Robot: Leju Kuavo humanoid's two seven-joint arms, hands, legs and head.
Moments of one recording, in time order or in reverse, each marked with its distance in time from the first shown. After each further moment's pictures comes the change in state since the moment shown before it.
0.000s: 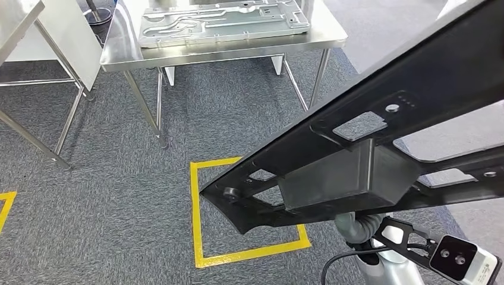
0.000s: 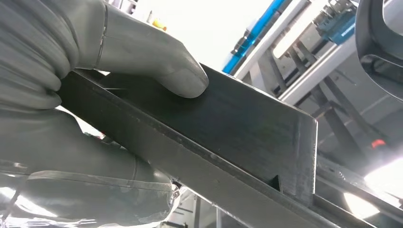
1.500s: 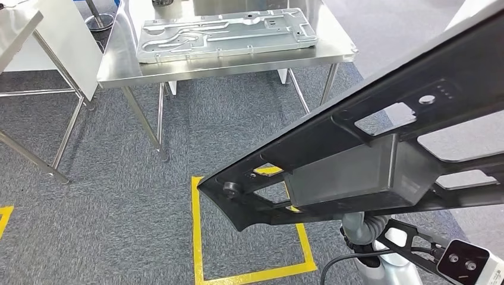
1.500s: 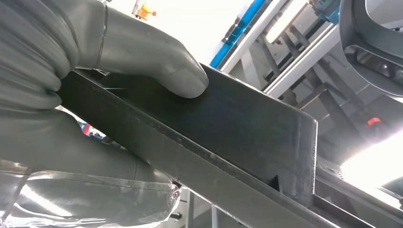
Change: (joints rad) left arm 0.005 0.011 0.008 0.000 -0.040 -0.019 -0.038; right arm 0.010 0.020 -0.006 -0.031 -0.014 -0.033 0.000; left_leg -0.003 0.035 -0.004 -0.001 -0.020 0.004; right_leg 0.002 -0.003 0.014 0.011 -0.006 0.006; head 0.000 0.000
